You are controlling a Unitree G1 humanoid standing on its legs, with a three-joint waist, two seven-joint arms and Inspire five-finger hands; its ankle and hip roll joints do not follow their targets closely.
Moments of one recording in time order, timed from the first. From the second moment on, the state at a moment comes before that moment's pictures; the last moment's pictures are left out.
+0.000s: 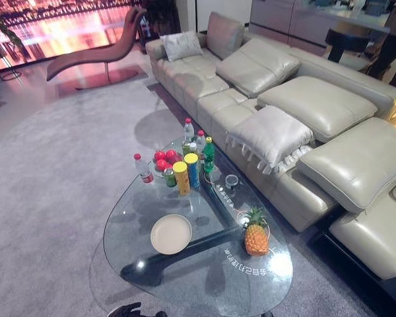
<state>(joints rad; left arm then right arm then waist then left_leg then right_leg) -0.01 0.32 -0.11 1.27 -0.19 -0.05 -0.14 -0.03 -0.32 0.09 1.37 0.04 0.05 -0.03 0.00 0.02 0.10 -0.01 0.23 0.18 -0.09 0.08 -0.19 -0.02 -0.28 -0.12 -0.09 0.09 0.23</state>
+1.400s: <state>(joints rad) -0.47 0.37 -0.14 1.11 -0.59 -0.07 0.05 -0.50 -0.43 0.09 1.26 0.30 -0.10 -0.20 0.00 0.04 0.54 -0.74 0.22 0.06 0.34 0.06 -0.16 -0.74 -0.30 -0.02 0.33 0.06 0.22</state>
